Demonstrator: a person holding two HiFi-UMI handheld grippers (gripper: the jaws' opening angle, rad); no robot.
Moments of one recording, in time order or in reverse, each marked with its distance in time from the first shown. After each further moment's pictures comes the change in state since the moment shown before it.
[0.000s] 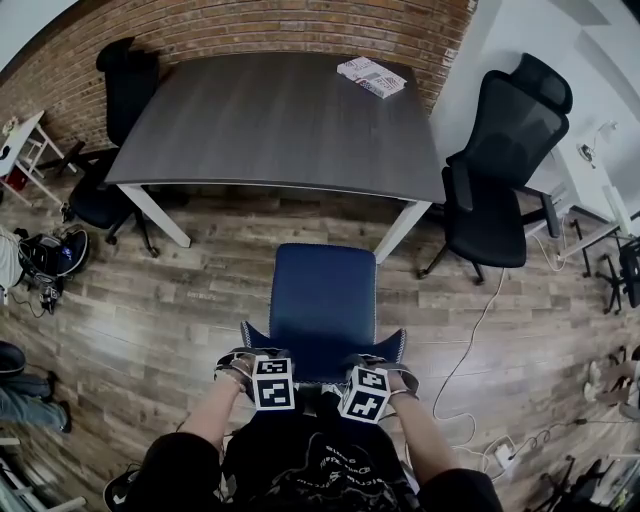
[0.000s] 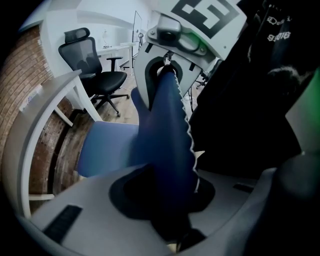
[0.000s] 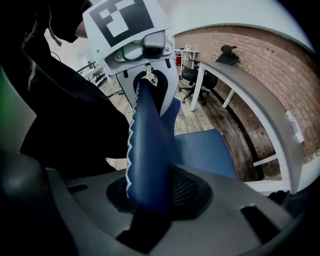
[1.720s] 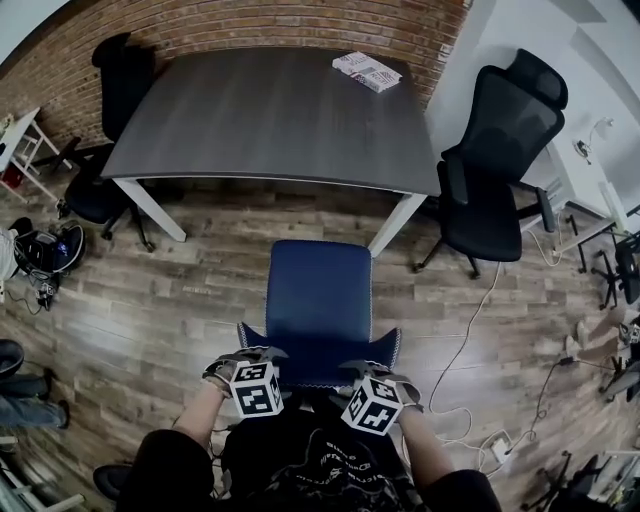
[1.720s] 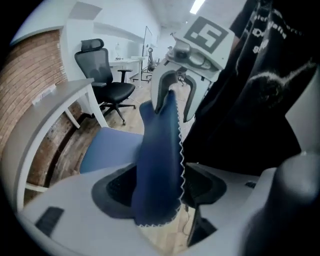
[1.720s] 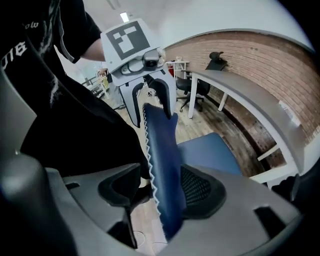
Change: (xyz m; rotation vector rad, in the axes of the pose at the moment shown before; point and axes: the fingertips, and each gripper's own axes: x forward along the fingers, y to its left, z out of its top) left arm -0.018 -0.021 0.004 -0.088 -0.132 0.046; right arm -0.025 0.035 0.000 0.109 -0.134 0.015
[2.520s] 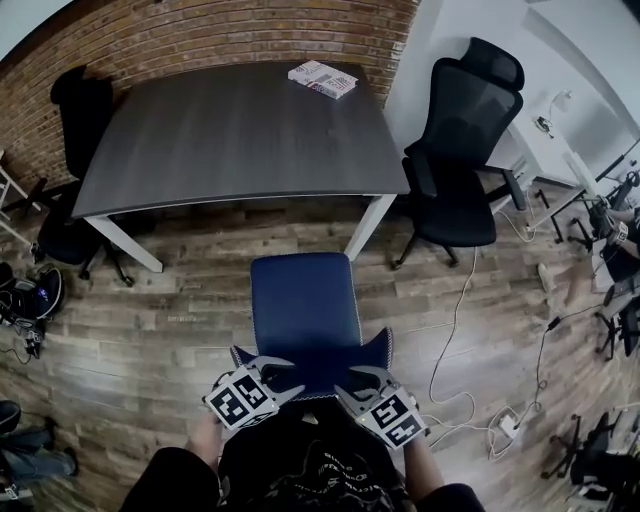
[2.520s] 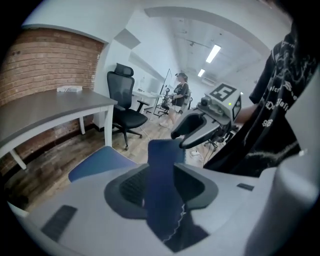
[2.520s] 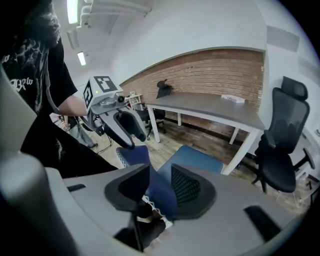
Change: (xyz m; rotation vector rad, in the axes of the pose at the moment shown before) left arm -0.053 0.032 0.053 -0.261 -0.461 -0.022; right arm -0.061 -0.036 0.028 0.470 -0.379 -0.314
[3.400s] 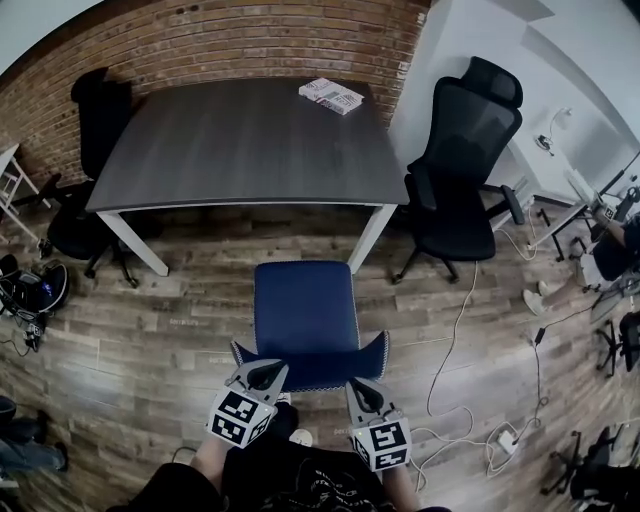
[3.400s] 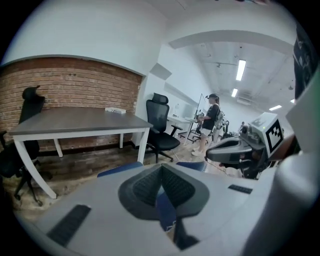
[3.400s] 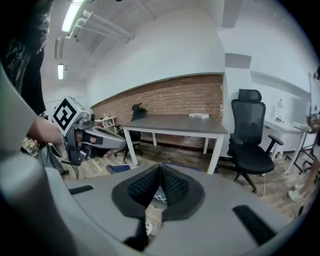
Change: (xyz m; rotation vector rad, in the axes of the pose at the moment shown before) left arm -0.044 0.009 0.007 -0.180 -0.317 0.440; right arm -0.042 0.004 -0.005 0.165 -0.283 -0.324
